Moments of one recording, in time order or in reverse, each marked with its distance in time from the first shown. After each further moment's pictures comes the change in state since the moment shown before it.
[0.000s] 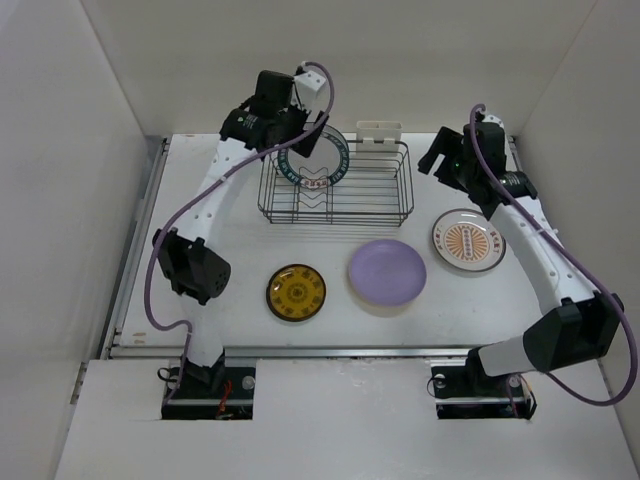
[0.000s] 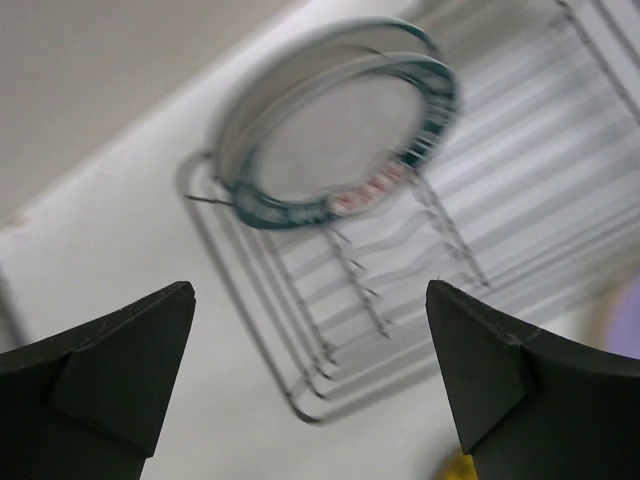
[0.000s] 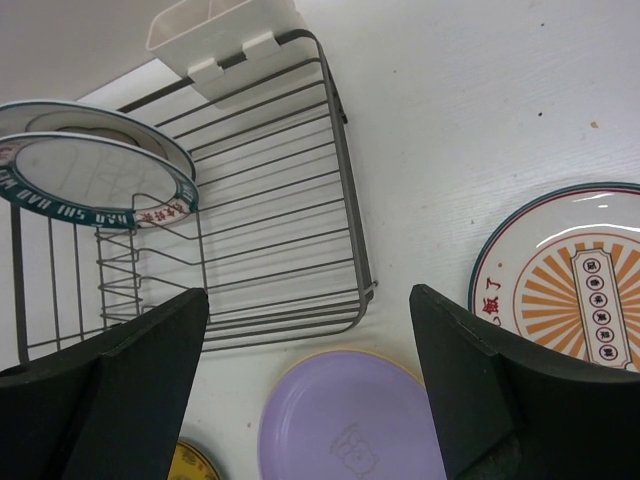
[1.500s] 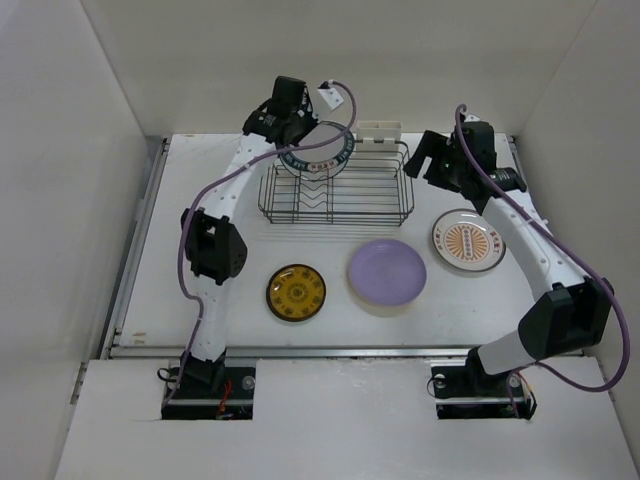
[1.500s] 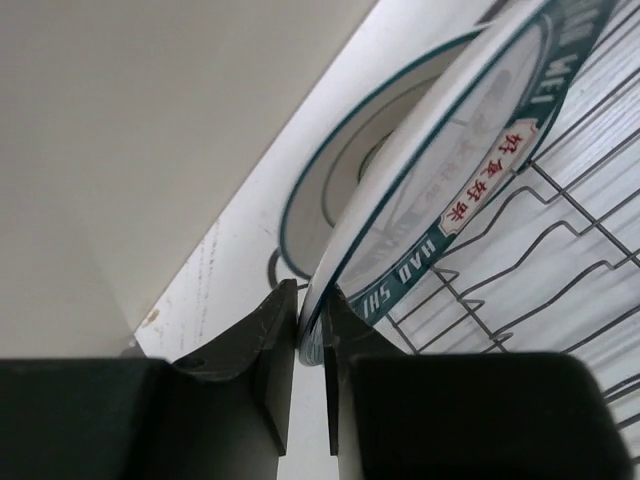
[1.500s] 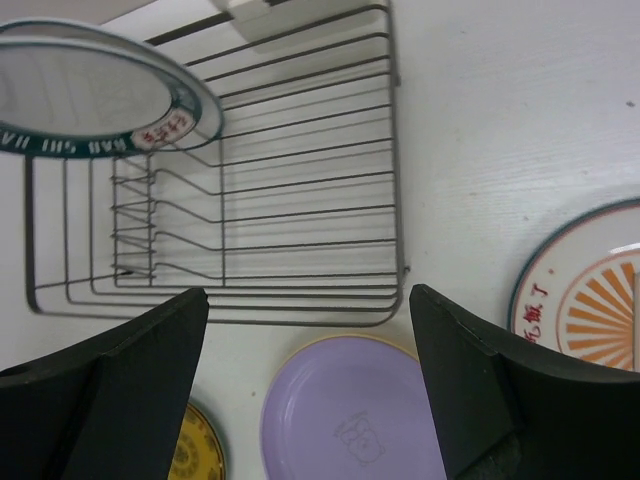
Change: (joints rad) left arm 0.051 0.249 0.109 0.188 -0.052 0.414; right arm 0.005 0.080 0.009 0.020 -0.143 -0.042
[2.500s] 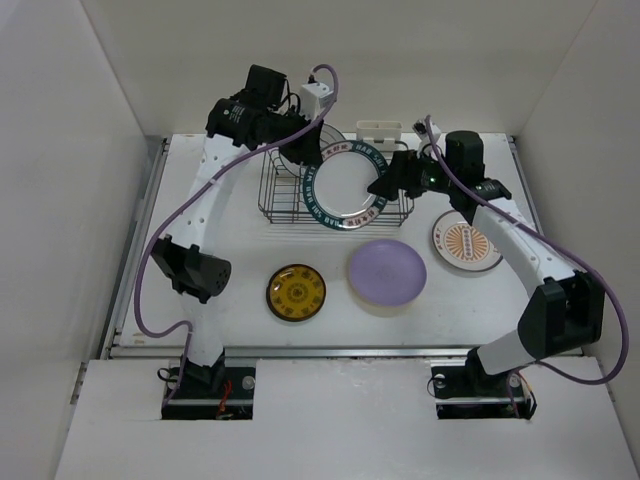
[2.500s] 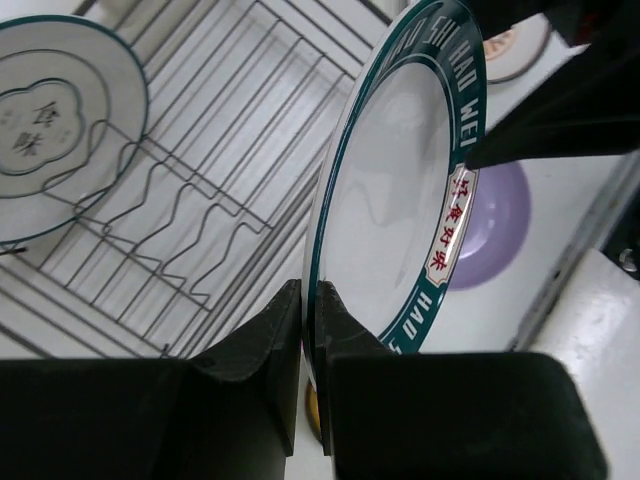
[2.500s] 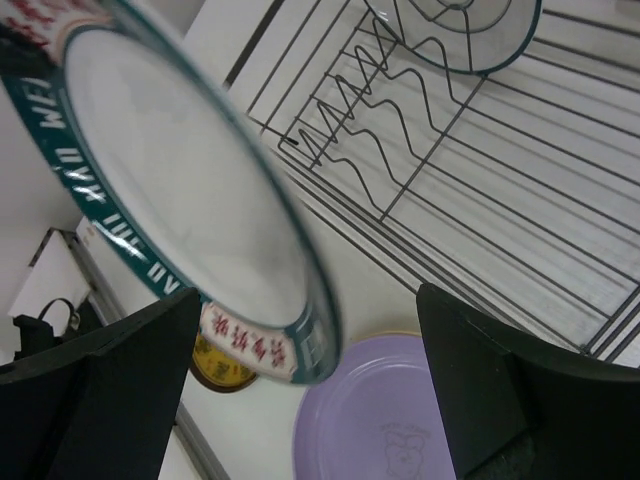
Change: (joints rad) left arm -0.008 -0.237 0.076 -0.468 0.563 -0.378; right arm 0.036 0.000 -0.129 0.276 -0.629 -0.224
